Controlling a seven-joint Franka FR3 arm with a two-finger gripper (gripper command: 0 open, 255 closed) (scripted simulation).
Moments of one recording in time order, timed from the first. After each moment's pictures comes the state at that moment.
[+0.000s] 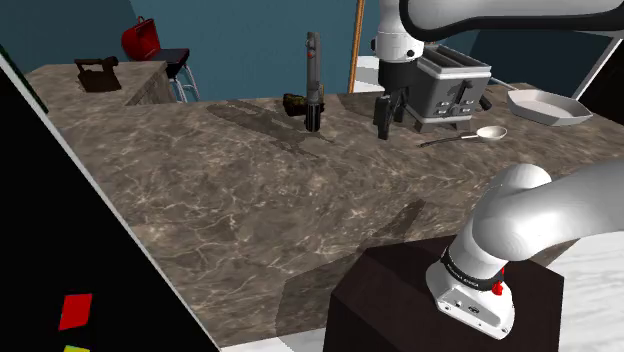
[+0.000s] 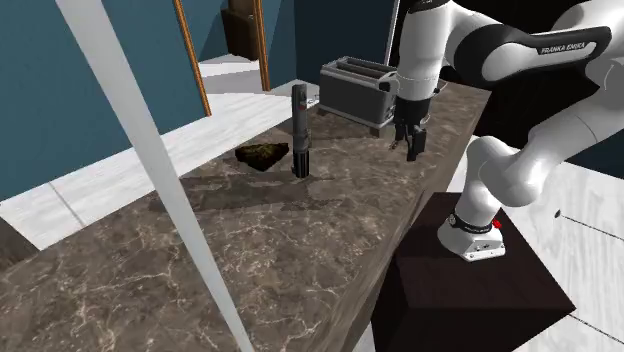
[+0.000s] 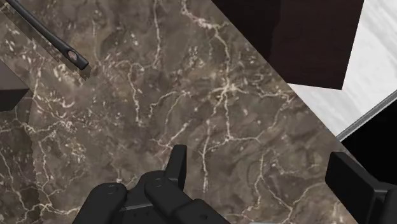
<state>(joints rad) -0.02 -0.76 0.05 -2.40 -0.01 1.53 -0.08</state>
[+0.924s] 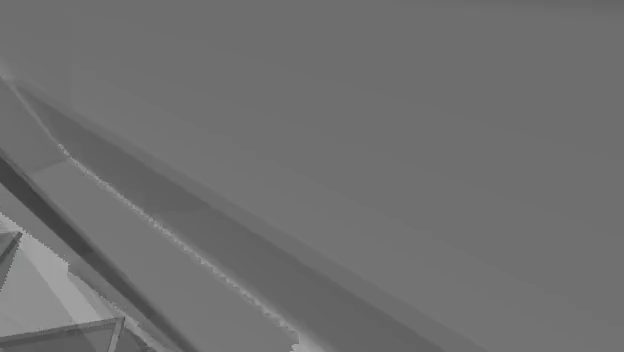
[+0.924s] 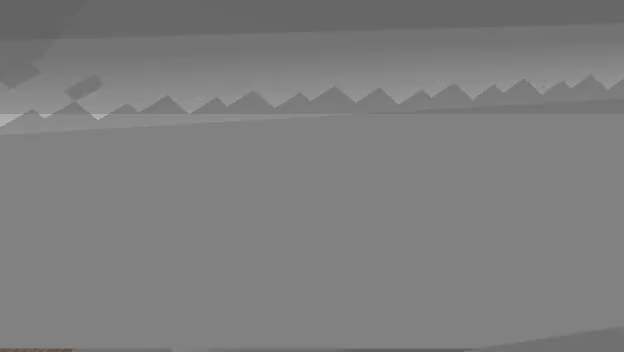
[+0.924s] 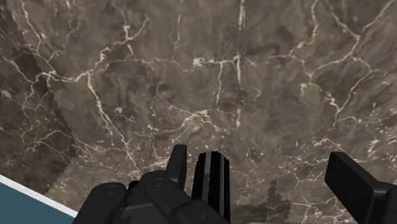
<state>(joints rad) -0.06 -0.59 0.02 -2.40 -0.01 2.09 -0.05</state>
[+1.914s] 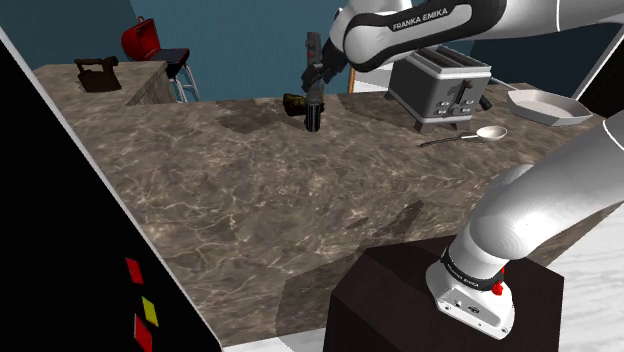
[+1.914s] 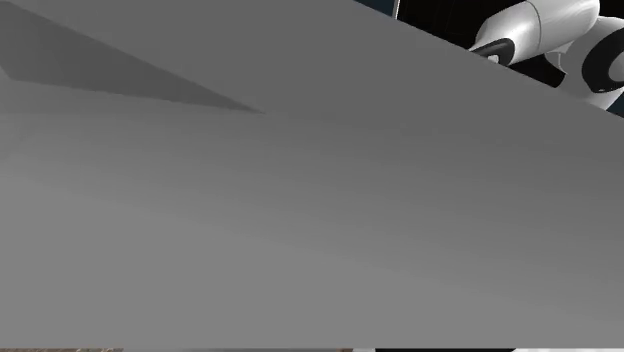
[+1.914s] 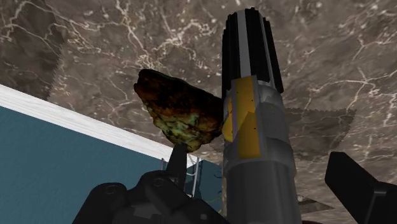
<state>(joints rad) -0.07 -0.38 -0.01 -2.33 0.01 2.58 -0.04</state>
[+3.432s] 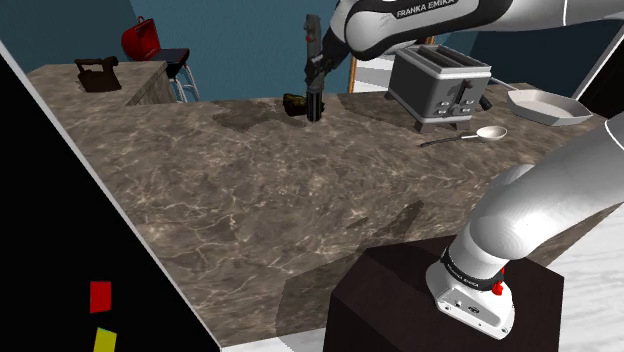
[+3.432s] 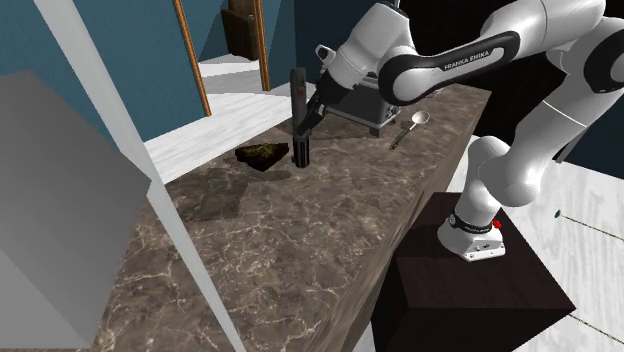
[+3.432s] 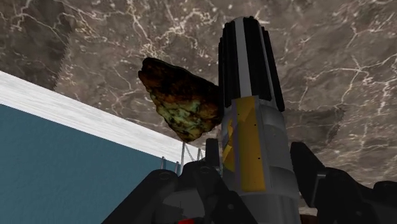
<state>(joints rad) -0.07 -0.39 -0.01 -2.29 0.01 2.53 -0.04</state>
